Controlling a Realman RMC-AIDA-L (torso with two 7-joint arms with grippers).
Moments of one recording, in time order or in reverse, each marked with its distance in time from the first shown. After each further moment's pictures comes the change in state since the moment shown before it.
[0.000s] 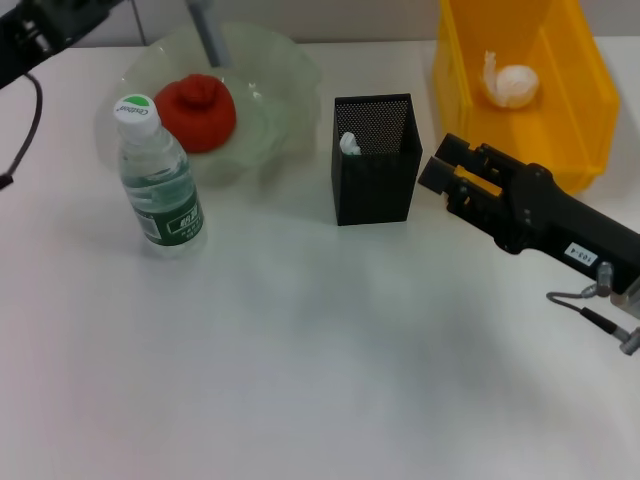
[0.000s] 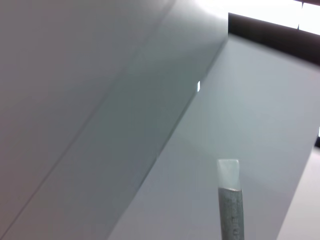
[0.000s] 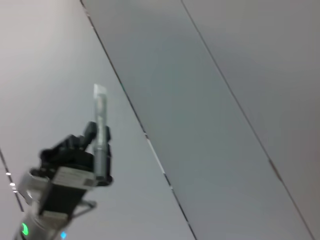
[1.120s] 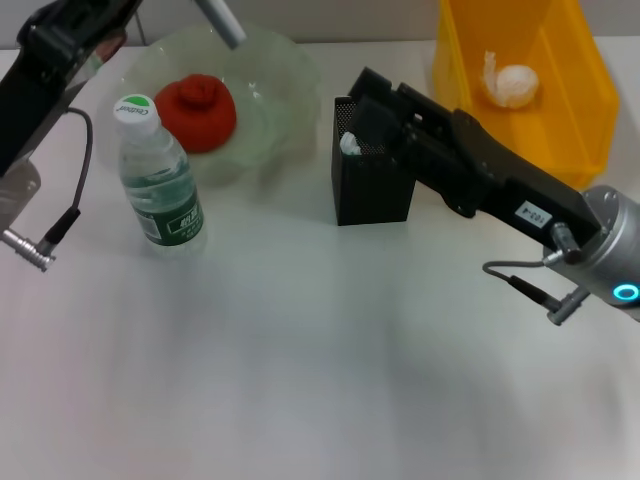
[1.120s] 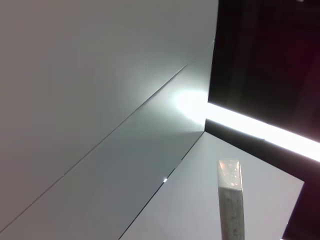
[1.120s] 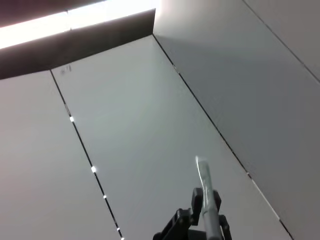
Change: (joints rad) left arm -0.147 -0.013 0.024 -0.581 -0.235 0.202 0.289; right arm 0.264 0.005 0.069 0.307 -0.002 -0.238 -0.028
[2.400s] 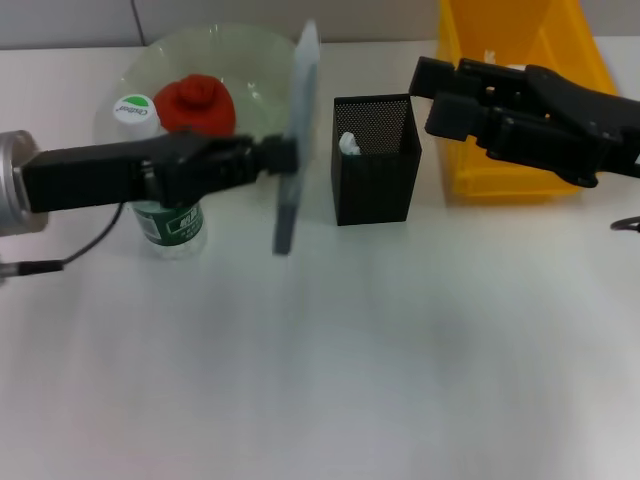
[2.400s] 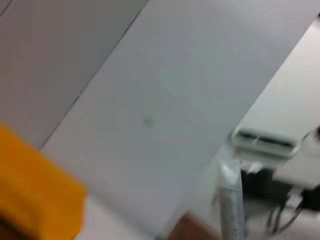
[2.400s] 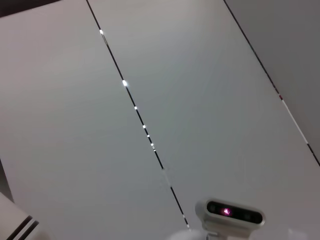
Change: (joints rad) left arm 0.021 0.076 0.053 0.453 0.550 -0.121 -0.309; right arm -0.187 -0.023 -0.030 -0.802 -0.125 -0.012 0.617
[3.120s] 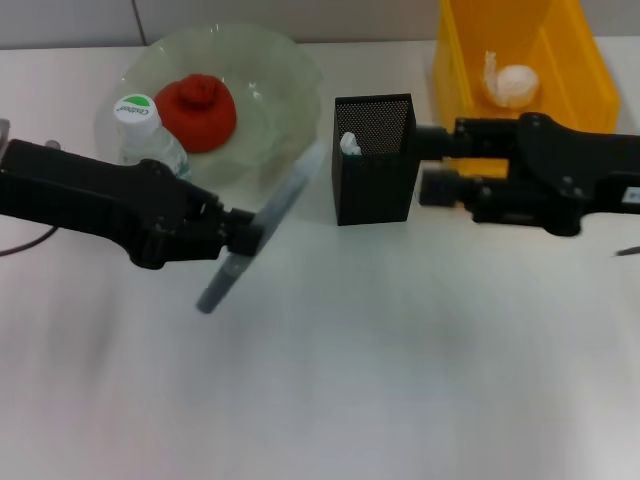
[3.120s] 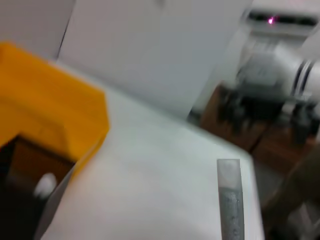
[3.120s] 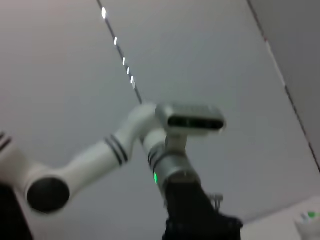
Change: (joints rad) left arm -0.022 -0.003 -0.051 0.506 0.444 0.126 -0.216; right arm -0.016 -0.017 0.016 -0.090 -0.180 0.028 -0.022
